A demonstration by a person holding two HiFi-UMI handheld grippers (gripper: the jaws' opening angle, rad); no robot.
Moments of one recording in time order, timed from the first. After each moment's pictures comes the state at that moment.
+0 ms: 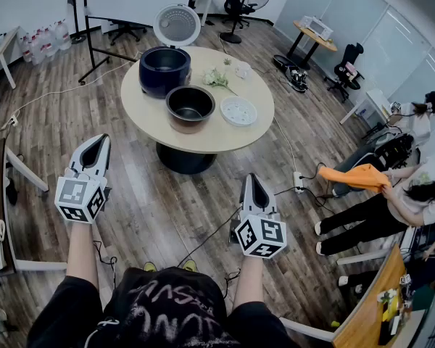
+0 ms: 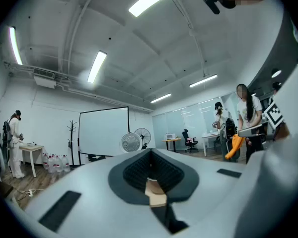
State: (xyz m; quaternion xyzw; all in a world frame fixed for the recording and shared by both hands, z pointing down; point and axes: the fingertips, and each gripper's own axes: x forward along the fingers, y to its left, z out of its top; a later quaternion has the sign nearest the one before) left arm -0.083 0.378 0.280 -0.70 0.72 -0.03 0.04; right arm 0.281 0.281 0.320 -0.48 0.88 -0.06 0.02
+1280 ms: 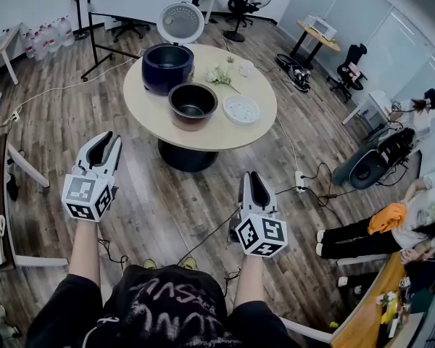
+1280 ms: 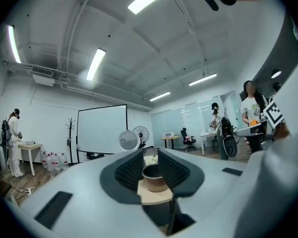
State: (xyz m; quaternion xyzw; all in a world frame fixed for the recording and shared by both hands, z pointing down) left arm -0.062 0.370 0.291 -0.70 0.71 -0.03 0.03; right arm 0.282 0.279 0.325 -0.47 0.88 -0.08 0.03
